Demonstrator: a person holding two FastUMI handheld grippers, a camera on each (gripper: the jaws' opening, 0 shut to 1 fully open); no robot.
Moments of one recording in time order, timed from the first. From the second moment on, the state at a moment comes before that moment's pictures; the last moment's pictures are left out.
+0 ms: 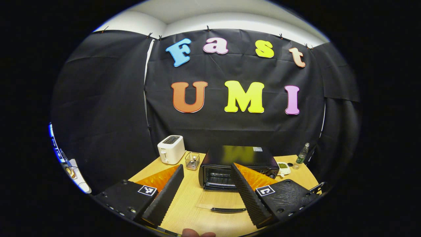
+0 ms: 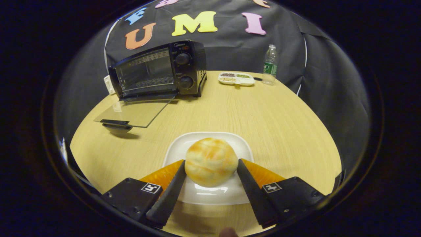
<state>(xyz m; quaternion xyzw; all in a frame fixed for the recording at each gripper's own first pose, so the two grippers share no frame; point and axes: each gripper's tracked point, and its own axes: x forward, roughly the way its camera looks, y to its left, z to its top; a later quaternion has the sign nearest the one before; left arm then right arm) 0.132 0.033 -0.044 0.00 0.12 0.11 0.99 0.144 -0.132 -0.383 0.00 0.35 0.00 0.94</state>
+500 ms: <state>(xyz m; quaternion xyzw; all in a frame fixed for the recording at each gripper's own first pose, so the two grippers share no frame) 0.143 0.036 -0.047 0.00 0.12 0.06 0.99 0.133 -0.126 -0.334 0.03 0.33 -0.03 0.94</state>
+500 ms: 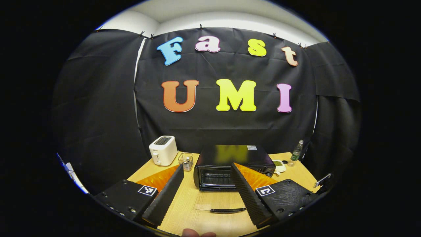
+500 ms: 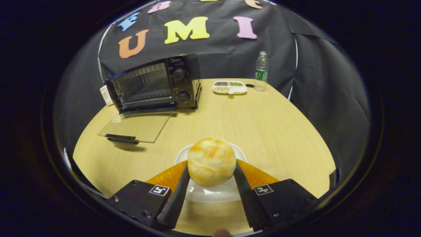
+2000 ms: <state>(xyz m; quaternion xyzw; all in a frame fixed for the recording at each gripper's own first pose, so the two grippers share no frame) 0.076 0.207 -0.100 0.03 0.23 0.04 0.97 0.392 0.087 -0.300 0.33 0.16 -0.13 0.92</state>
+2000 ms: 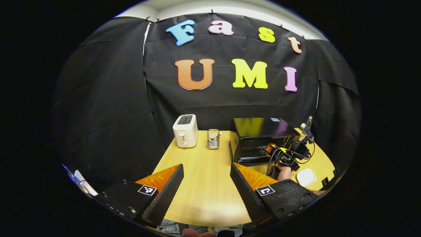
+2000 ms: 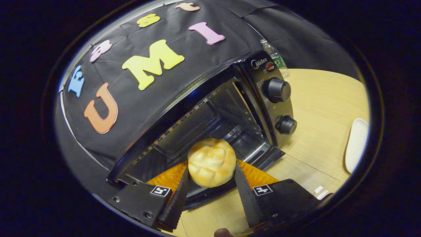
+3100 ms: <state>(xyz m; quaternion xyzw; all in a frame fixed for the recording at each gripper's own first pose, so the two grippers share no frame) 0.065 0.187 -0.107 0.00 0.24 0.02 0.97 0.357 0.097 -0.291 0.29 0.19 -0.08 0.94</state>
